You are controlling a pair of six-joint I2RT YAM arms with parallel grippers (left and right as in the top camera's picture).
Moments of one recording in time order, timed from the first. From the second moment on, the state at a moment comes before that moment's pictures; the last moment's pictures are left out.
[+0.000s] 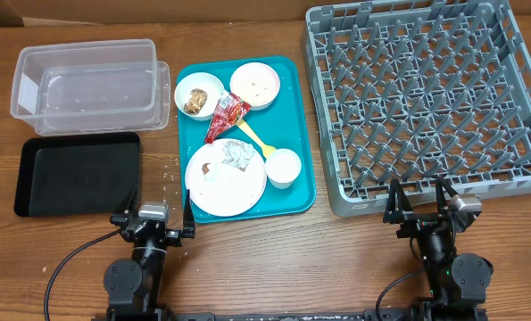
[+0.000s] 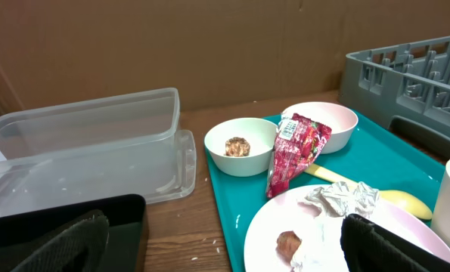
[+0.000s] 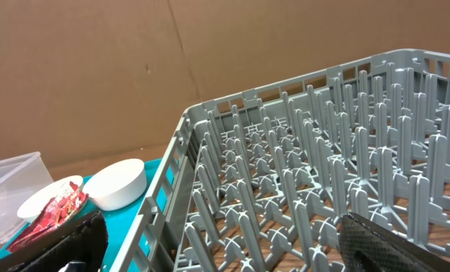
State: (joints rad) left arm 0.02 0.02 0.01 -0.07 0.10 0.10; right arm -0.05 0.01 0.02 -0.02 -0.18 0.28
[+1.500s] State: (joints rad) left arm 0.02 0.15 0.30 -0.05 0.26 0.15; right arm -0.05 0.01 0.12 0.17 -0.12 0.28
